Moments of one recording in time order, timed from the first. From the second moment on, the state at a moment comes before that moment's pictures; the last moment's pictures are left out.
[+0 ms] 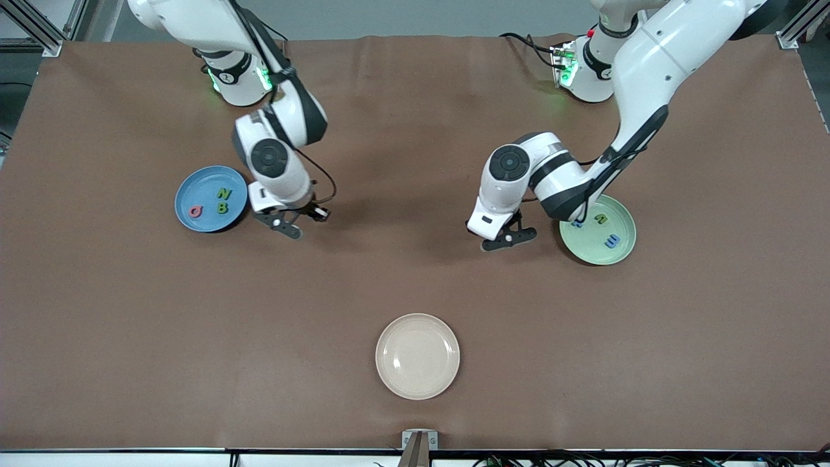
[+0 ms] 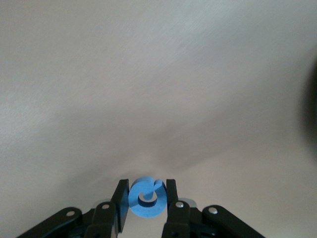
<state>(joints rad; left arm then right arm) 0.17 0.64 -0.84 -1.97 0.68 2.27 -1.30 0.58 0.25 -0.12 -2.25 0.06 2.37 0.86</state>
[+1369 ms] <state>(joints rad) 1.02 0.64 -1.20 -2.34 0.96 2.22 -0.93 0.02 0.02 -0.12 -2.64 -0.08 2.53 0.09</state>
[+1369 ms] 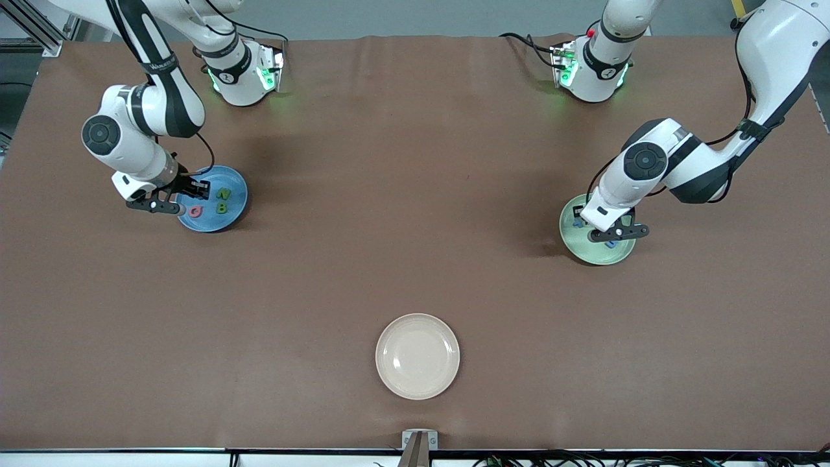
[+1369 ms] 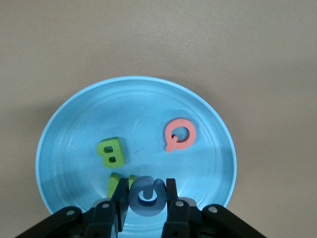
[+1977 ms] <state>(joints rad) 1.02 0.65 -1.19 -2.34 0.96 2.23 -0.93 0.00 0.02 -0.12 -2.64 -0.08 2.53 0.08</state>
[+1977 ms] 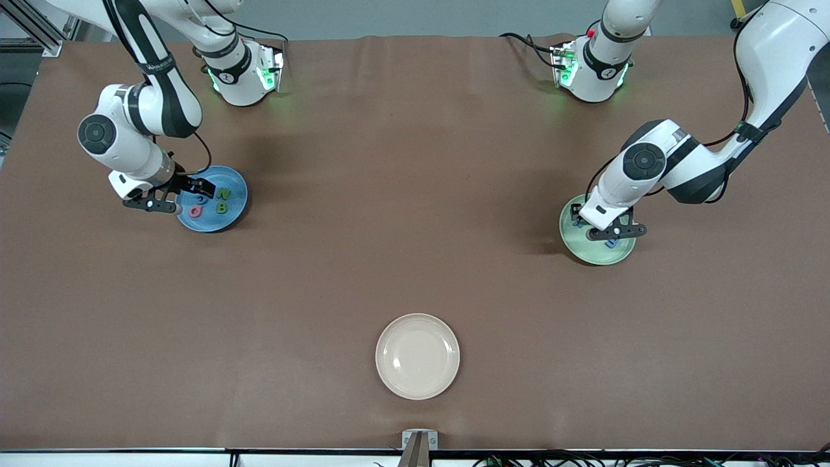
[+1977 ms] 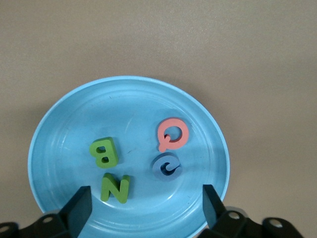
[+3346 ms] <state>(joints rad) 0.94 0.34 -1.06 -2.21 0.29 2.29 -0.30 0.14 -0.01 -0.09 -1.66 -0.08 1.47 0.08</state>
